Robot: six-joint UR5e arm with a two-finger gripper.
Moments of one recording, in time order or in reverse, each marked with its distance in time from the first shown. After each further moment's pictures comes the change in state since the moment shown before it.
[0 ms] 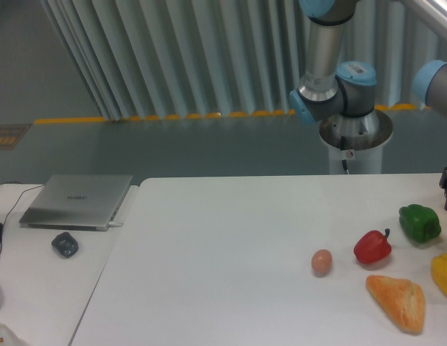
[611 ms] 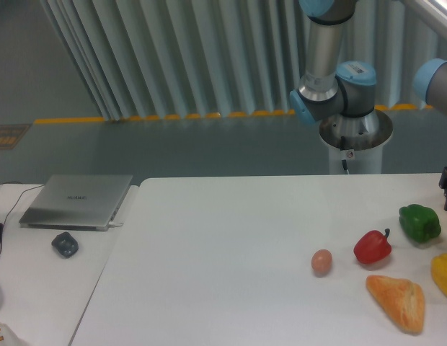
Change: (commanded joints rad) arm -0.014 0.051 -0.057 0.023 -0.043 -0.179
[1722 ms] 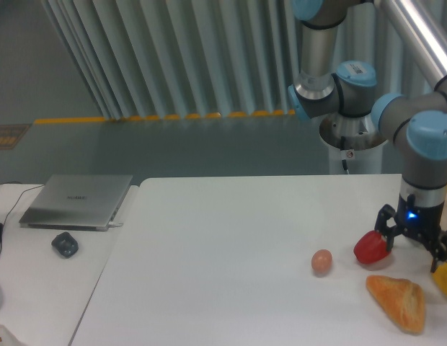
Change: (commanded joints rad) arm -0.170 -0.133 -0.026 0.229 -0.040 -0.633
